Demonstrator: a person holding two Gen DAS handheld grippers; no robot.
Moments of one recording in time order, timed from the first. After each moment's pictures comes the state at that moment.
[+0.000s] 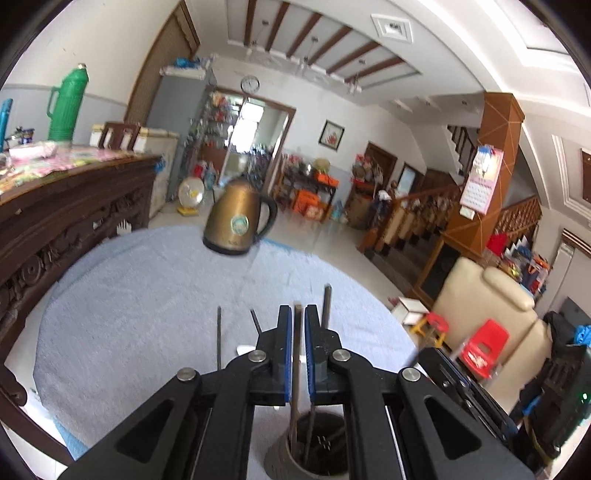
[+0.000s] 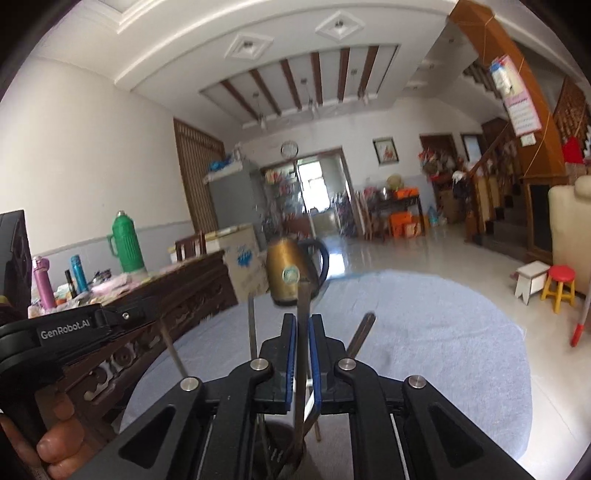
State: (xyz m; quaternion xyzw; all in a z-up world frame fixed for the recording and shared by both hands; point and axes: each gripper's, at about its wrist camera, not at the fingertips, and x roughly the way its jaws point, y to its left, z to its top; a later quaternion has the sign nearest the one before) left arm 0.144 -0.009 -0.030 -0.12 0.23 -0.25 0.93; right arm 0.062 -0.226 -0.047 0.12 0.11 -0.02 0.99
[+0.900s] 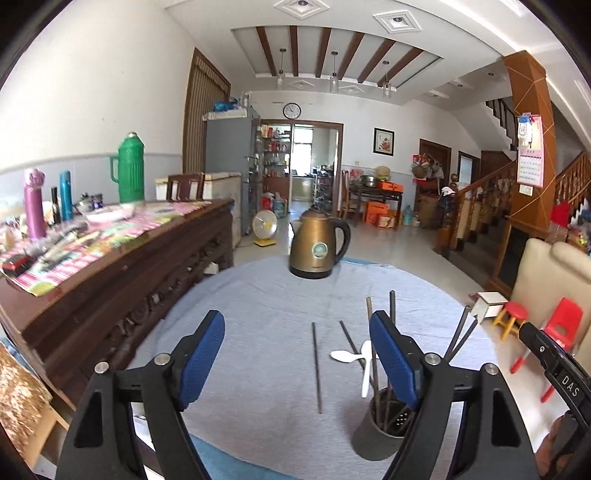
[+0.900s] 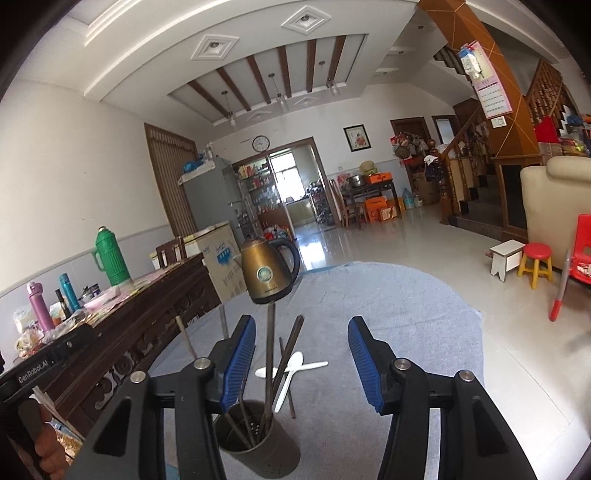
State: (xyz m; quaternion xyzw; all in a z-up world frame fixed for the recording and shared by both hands) left arm 0.062 0.023 0.014 -0.01 0.18 -0.09 0.98; right arm -0.007 -0.271 -0.003 0.15 0.13 -0.06 0.98
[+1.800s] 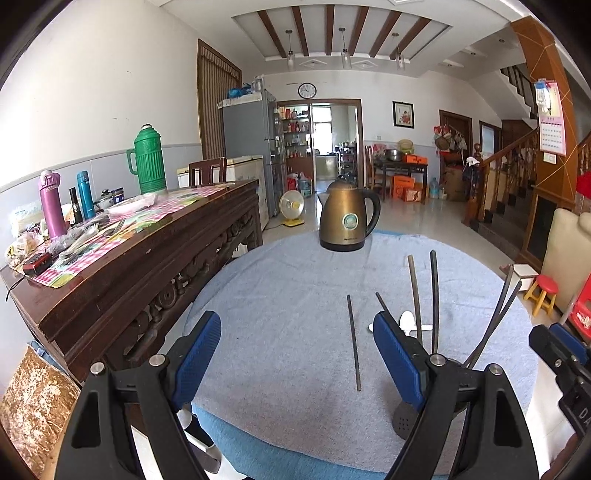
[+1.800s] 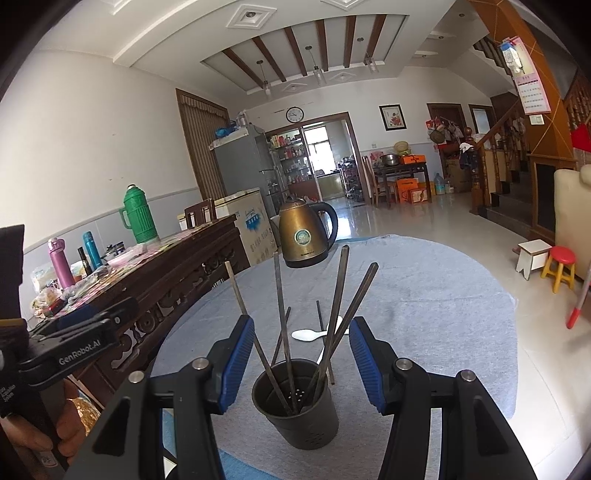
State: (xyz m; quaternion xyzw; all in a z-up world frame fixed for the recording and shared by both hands) left arm 0.080 0.018 -0.012 0.03 0.22 -0.03 0.97; right arm 0.000 -0.225 -0.025 0.12 0.17 0.00 0.98
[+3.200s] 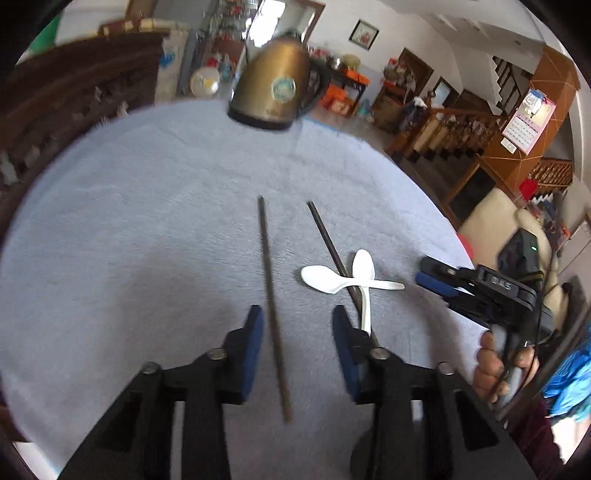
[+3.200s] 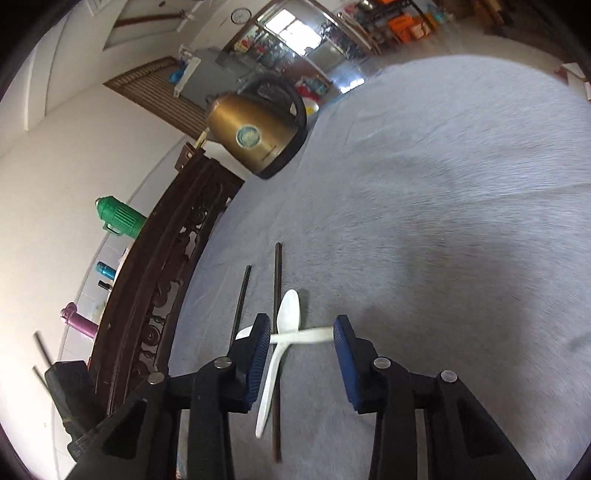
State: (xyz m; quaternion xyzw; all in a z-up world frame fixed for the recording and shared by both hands) left arm 0.287 -0.024 -0.152 -0.09 0.46 -0.24 0.85; right arm 0.280 -0.368 -0.186 0.35 0.39 0.15 0.84
